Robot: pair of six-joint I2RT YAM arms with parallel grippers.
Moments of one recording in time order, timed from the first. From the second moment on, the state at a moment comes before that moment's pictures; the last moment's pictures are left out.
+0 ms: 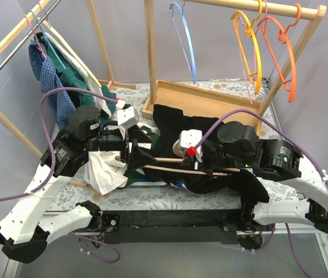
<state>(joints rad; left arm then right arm) -0.63 0.95 1.32 -0.67 0.77 0.00 1.22 1.05 1.51 -0.94 -0.13 -0.28</state>
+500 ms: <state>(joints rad) -0.63 0.92 1.25 -0.78 0.82 0.09 1.21 1.11 1.55 -0.96 -0.20 -0.29</state>
